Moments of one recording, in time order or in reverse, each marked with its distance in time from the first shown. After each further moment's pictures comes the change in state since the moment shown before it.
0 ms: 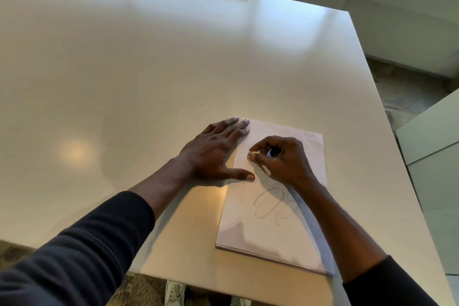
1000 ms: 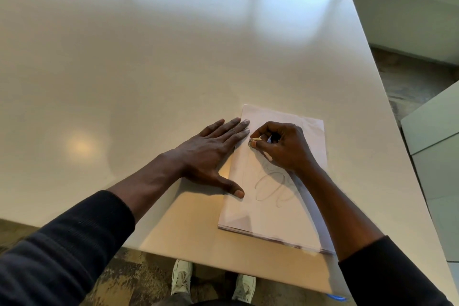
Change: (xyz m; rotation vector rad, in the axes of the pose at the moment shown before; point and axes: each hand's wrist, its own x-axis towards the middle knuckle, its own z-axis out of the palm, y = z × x) left_hand -0.030 0.009 -0.007 0.046 -0.258 0.095; right_hand -0.001 -0.004 -0.001 -0.054 -0.011 0.026
